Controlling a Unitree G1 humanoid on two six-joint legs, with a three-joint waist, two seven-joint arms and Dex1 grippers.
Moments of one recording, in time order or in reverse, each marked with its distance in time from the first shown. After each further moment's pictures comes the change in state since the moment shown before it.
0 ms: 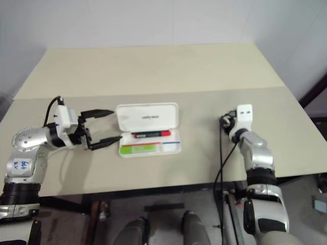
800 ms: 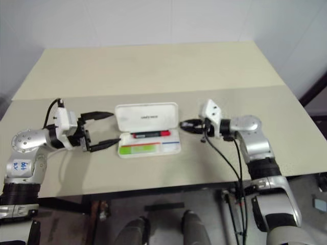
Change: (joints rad) left arm -0.010 0.000 -0.026 0.048 0.001 -0.038 -0.041; right arm -0.070 -0.124 0.342 -0.188 0.025 -0.257 0.924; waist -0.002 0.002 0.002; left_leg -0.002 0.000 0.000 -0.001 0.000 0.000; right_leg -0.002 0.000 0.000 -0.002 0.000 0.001
